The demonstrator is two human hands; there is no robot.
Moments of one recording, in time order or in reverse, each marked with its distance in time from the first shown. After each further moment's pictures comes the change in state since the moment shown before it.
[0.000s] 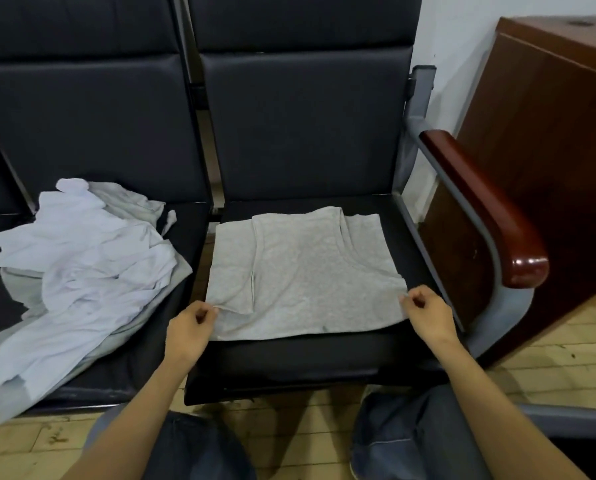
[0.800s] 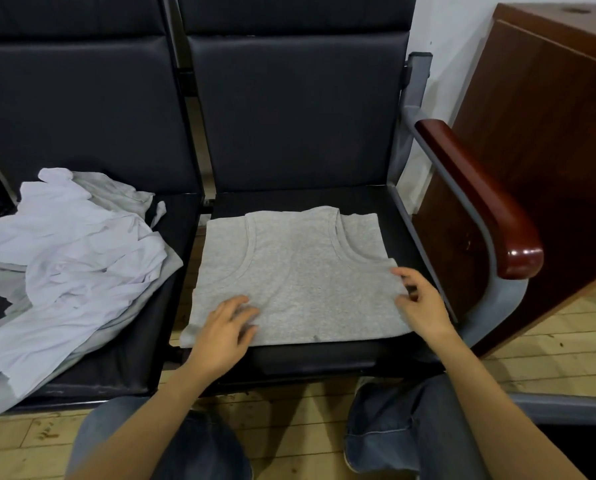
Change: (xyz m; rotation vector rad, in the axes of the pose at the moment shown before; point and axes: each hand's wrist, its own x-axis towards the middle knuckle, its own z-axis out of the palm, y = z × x) left_hand -0.029 0.019 0.034 0.366 -0.287 0.487; right_hand 0.001 0.007 -0.002 0.124 -0.120 -0.136
